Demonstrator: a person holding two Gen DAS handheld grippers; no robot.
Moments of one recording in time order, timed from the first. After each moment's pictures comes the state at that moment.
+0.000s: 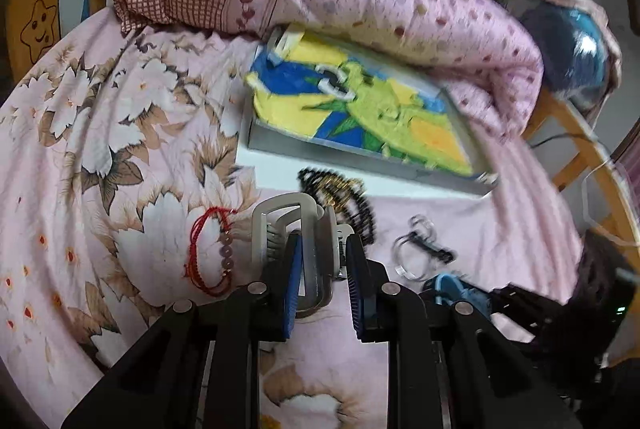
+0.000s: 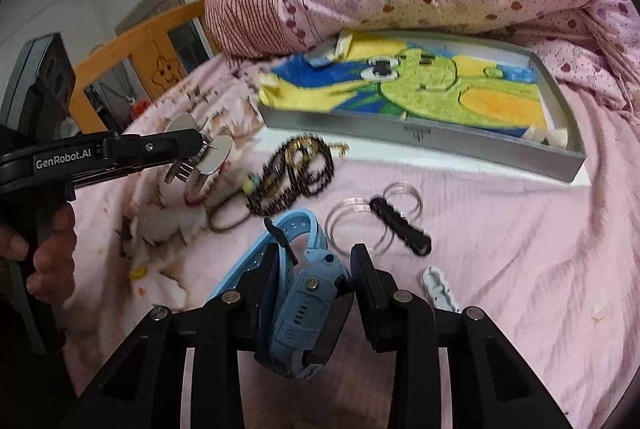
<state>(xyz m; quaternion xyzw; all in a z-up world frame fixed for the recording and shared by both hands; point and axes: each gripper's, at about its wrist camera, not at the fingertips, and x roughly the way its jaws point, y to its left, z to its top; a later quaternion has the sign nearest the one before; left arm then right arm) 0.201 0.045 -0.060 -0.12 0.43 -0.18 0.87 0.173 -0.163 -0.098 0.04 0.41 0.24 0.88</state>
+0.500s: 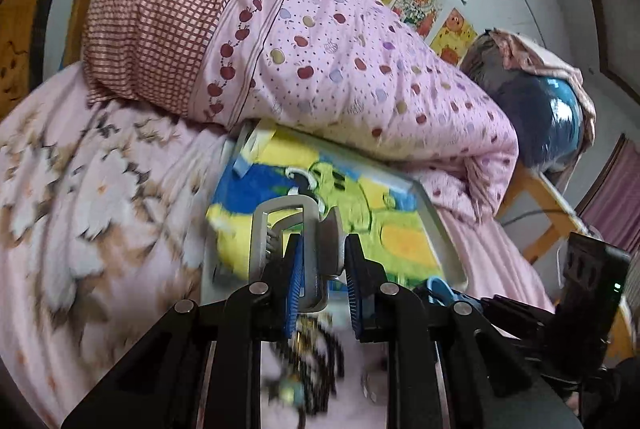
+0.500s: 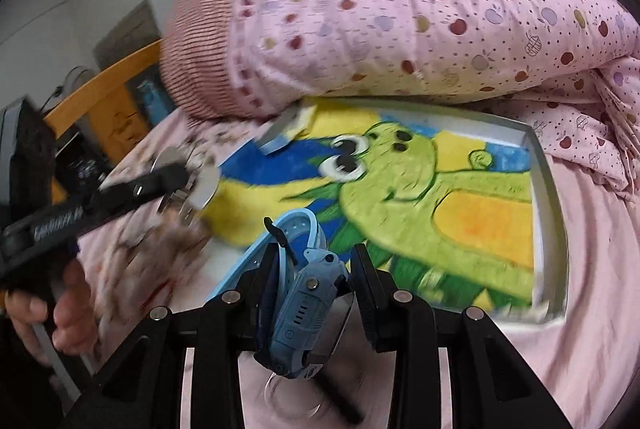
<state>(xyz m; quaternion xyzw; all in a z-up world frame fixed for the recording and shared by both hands) 0.277 0.046 -0.034 -0.18 0.31 -0.21 0.91 0.294 -0.162 -0.044 0.03 0.39 0.20 0.90</state>
